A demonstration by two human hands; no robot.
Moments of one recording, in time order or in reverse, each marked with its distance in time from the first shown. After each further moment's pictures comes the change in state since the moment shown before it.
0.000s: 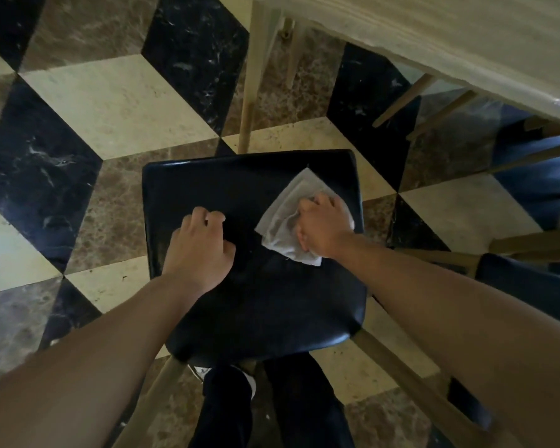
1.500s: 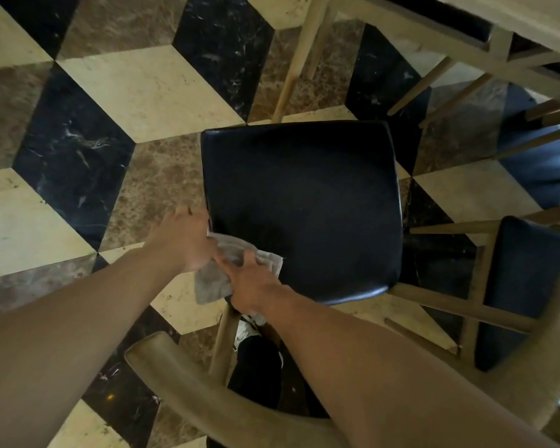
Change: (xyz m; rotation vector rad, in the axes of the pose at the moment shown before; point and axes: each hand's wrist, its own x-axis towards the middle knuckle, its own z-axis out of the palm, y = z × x) left_hand -0.073 -0.127 -0.033 0.132 -0.303 -0.085; right_hand -0.072 -0.270 0.064 0.486 -0.302 -0.039
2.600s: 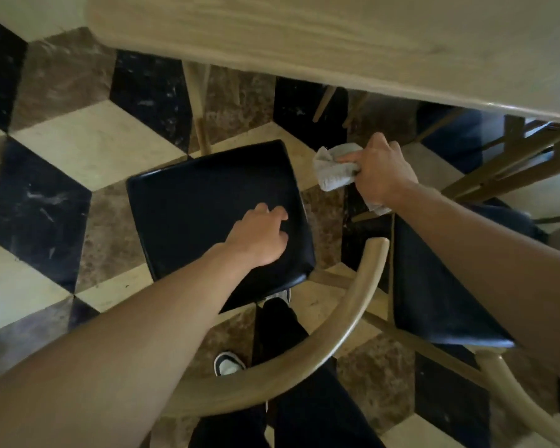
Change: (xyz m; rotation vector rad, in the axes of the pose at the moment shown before) left_hand -0.071 0.285 -0.031 -0.059 0.000 0.411; right_hand -0.254 0.243 -0.276 -0.128 0.641 0.326
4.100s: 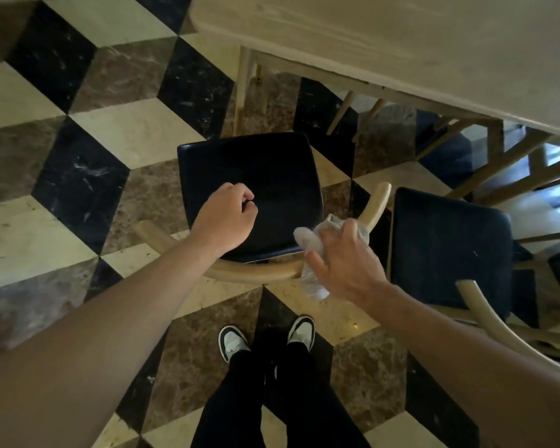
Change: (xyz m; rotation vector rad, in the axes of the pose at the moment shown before) left_hand -0.198 -0.064 0.026 -0.254 0.551 -0.013; right_hand -0.276 -0.117 0.082 0.017 0.019 -0.160
